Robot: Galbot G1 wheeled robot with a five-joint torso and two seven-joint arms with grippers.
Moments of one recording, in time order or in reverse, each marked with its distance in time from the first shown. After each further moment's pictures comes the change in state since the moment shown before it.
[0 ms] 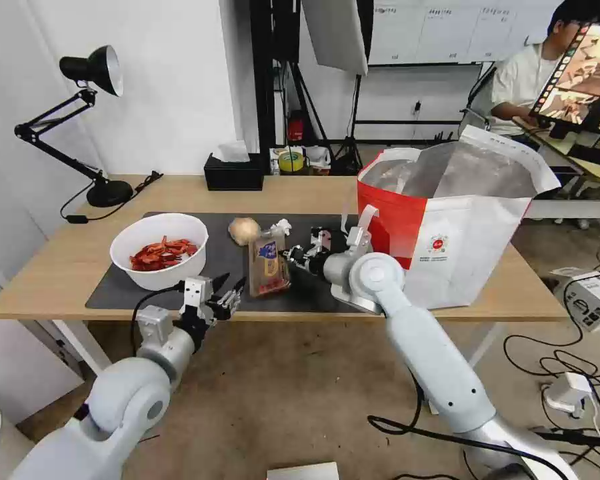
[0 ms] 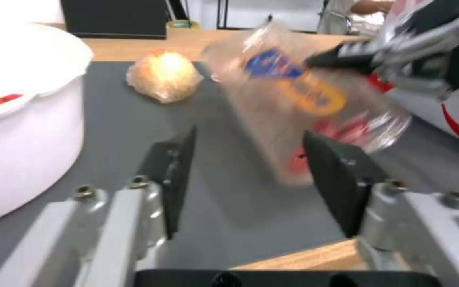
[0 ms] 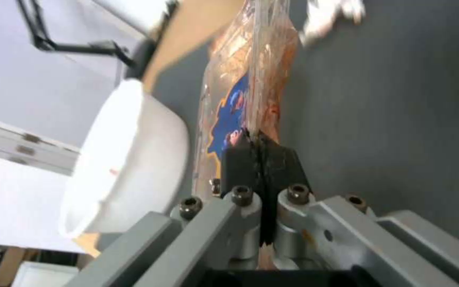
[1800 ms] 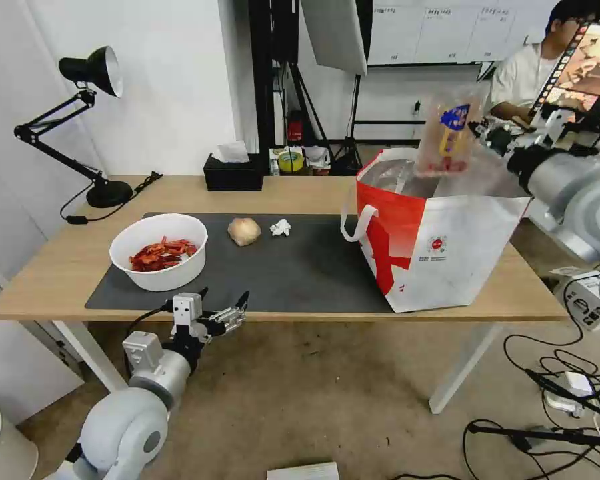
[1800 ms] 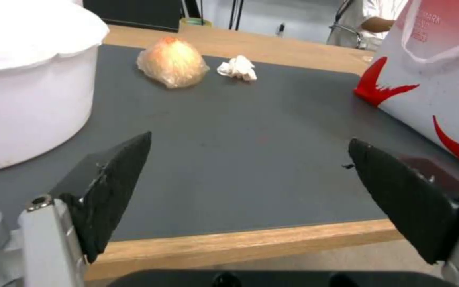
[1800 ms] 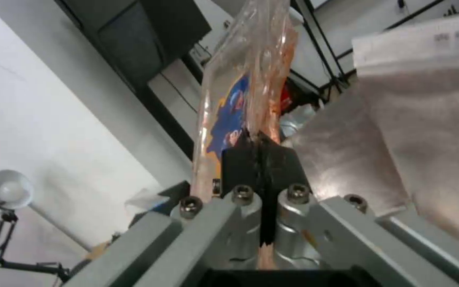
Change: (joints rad) left arm 0.113 -0.110 -0.046 -0.053 0.037 -0.014 -0.008; right arm -0.034 -0.508 0.442 0.269 0.082 0.162 0.017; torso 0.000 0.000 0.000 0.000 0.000
